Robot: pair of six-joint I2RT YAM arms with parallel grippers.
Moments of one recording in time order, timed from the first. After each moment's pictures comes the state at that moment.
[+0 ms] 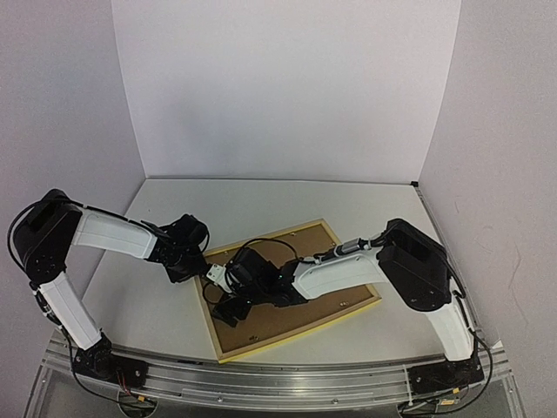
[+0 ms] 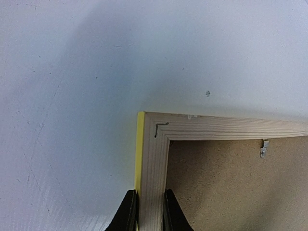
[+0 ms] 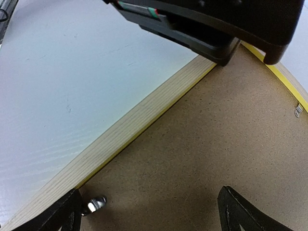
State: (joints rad) left arm -0.66 1.68 0.83 -0.28 -0.26 -1.10; right arm 1.17 2.27 1.52 -0.01 -0.02 -0.07
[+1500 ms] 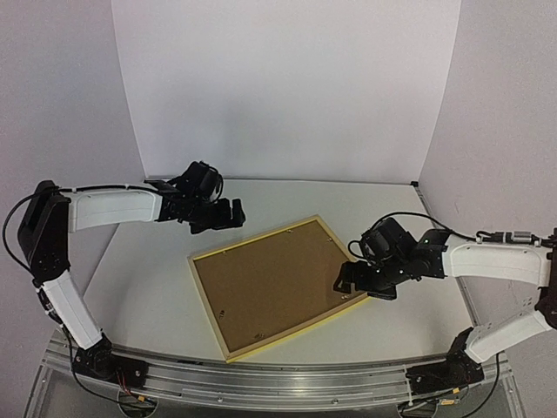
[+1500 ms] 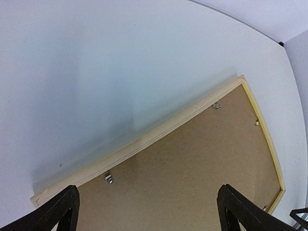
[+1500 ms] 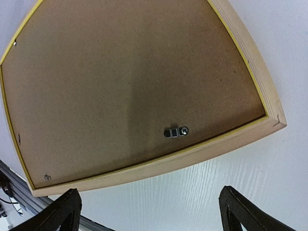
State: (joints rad) left arm -0.66 1.71 1.23 -0.34 -0.09 -0.63; right arm 0.80 1.33 0.80 -0.54 -0.01 0.82
